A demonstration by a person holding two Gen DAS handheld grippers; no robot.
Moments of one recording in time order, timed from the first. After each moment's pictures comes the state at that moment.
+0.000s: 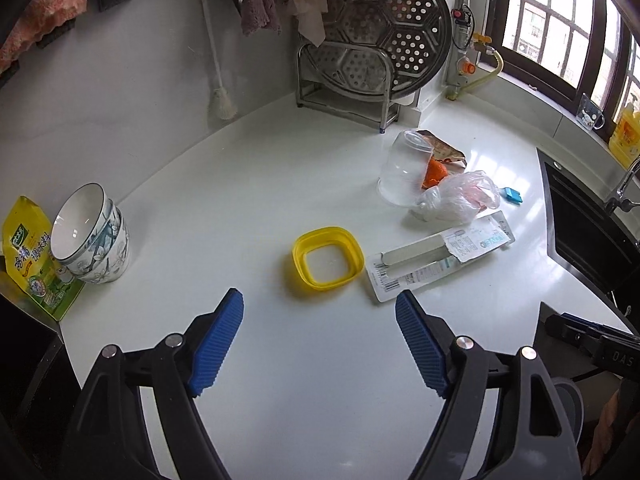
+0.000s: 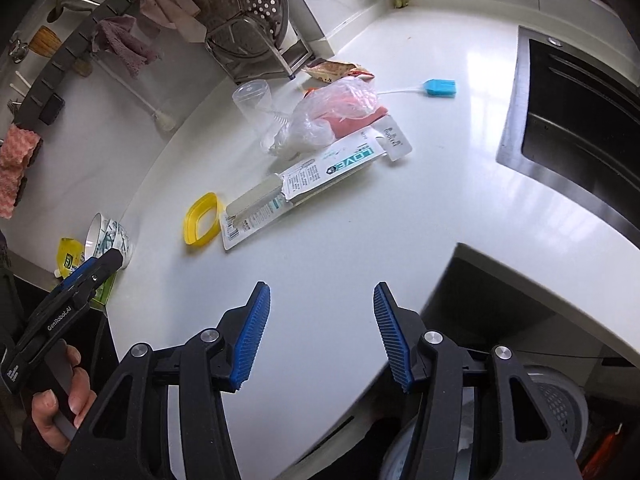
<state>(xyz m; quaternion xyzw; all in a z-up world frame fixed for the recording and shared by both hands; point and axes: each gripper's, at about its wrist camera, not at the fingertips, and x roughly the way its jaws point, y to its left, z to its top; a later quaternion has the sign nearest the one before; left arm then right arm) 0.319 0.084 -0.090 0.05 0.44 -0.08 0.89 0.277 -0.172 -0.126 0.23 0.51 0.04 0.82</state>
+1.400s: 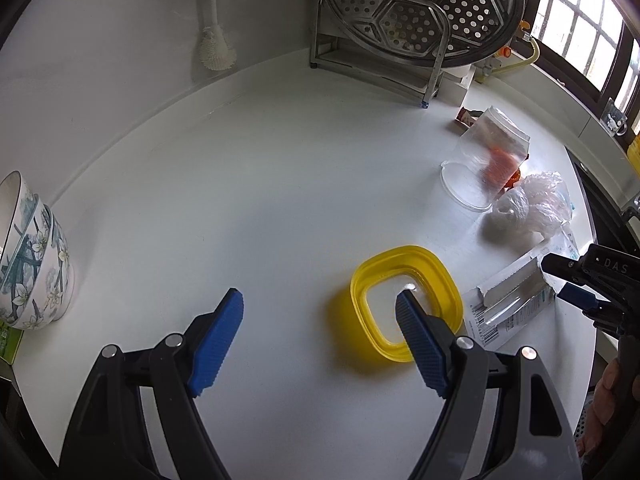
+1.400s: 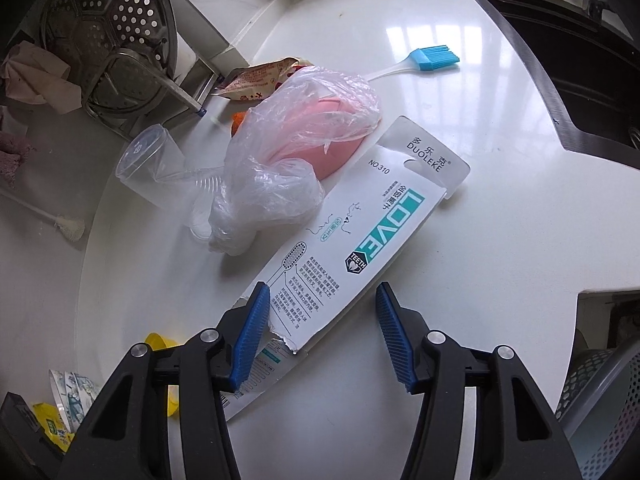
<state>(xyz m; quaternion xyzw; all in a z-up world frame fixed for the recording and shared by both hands) 0.423 0.122 -0.169 0.02 0.48 -0.10 0.87 0.400 -0.149 -0.186 0.33 0.49 -0.14 0.79</state>
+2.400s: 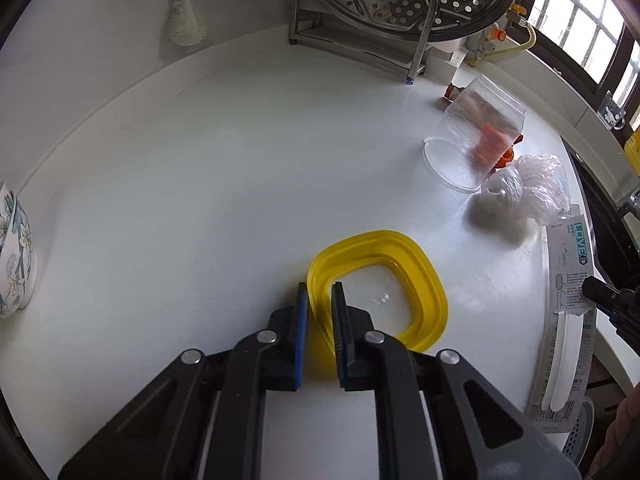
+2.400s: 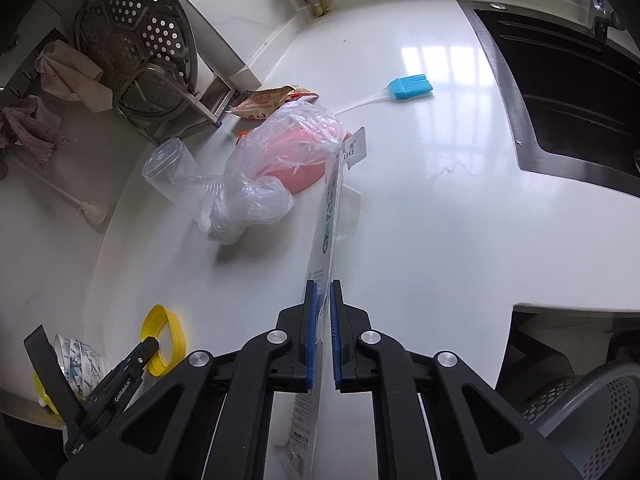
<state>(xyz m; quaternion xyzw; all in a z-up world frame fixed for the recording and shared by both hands) 0.425 0.098 -0.192 0.01 0.50 -0.12 0.85 0.345 -0.183 -0.168 0.31 0.47 -0.10 0.82</state>
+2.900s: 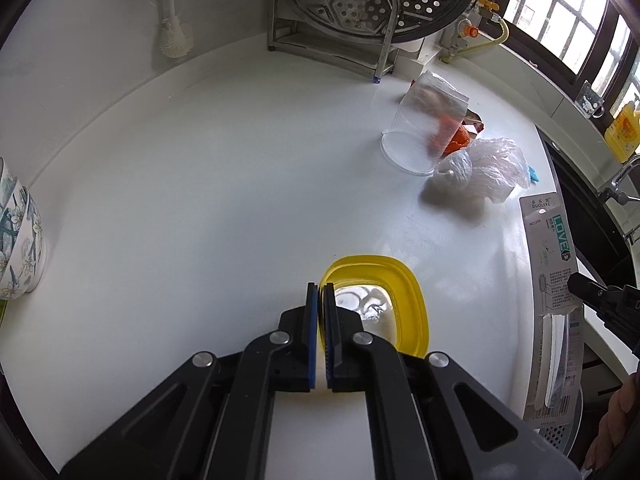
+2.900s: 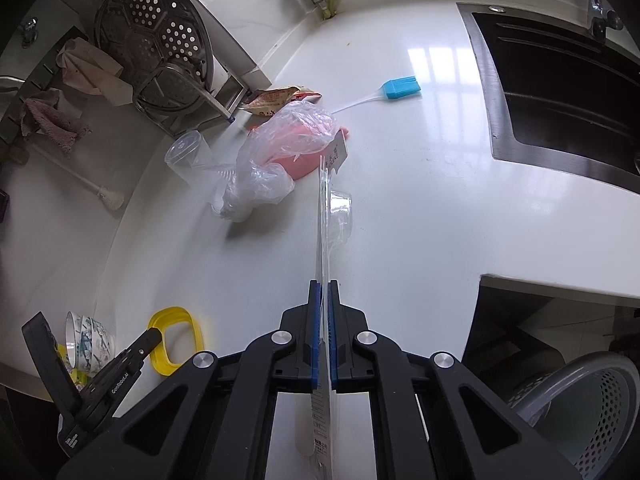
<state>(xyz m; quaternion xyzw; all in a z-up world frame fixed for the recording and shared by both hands) 0.386 0.087 -0.167 0.02 0.50 -0.15 0.85 0.308 -0.190 -0.149 0.31 0.46 -0.07 0.83</state>
